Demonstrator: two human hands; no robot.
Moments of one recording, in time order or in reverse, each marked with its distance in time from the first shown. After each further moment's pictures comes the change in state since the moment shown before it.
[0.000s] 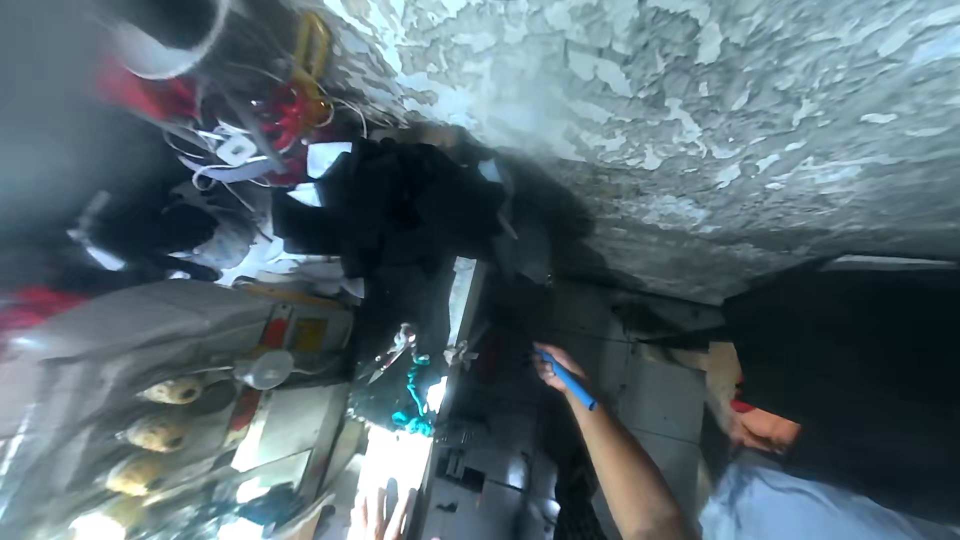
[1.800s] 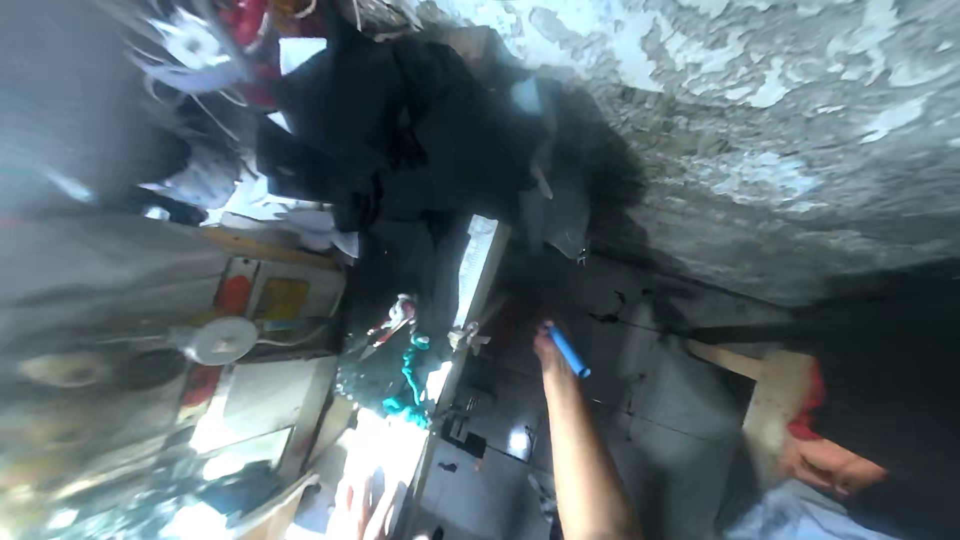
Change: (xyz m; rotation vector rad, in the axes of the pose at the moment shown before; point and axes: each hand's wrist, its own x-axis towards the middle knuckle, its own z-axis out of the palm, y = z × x) left_hand -0.005 -0.002 0.001 -0.068 0.006 -0.017; right_hand 0.045 0.037 0.048 0.655 -0.007 -0.453
